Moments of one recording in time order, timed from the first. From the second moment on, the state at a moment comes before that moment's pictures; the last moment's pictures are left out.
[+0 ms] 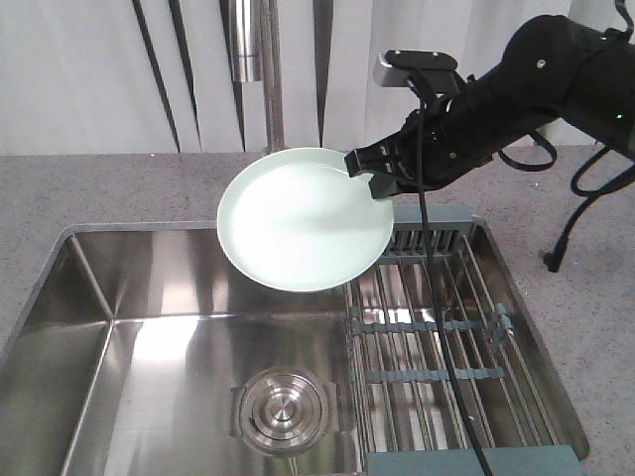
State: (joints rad) left arm 0.02 0.68 -0.81 -0.03 0.95 -0.01; right arm 0.30 1.79 -1.63 0.37 0.92 -0.21
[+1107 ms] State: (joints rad) left arm 0.02 0.68 -0.81 -0.03 0.95 -0.01; right arm 0.02 1.56 -1.08 0.16 0.69 -0.23
